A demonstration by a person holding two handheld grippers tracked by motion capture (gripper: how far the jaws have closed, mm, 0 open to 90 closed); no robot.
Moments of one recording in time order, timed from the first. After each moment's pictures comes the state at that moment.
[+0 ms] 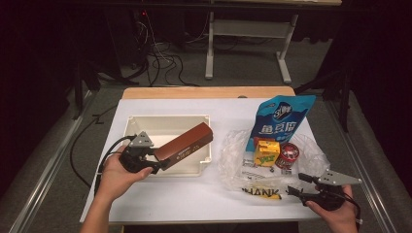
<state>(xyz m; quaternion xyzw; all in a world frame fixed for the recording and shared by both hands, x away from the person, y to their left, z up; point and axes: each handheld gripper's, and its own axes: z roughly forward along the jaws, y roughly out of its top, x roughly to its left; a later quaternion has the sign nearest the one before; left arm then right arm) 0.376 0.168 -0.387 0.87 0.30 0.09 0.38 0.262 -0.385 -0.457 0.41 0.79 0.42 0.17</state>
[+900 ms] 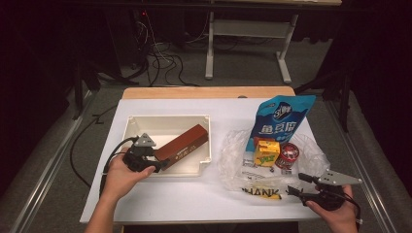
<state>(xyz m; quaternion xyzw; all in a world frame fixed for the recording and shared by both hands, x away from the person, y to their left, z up) 0.390 0.163 -0.416 0.87 0.33 0.09 0.35 0.262 -0.385 -0.457 0.41 0.79 0.42 0.17</state>
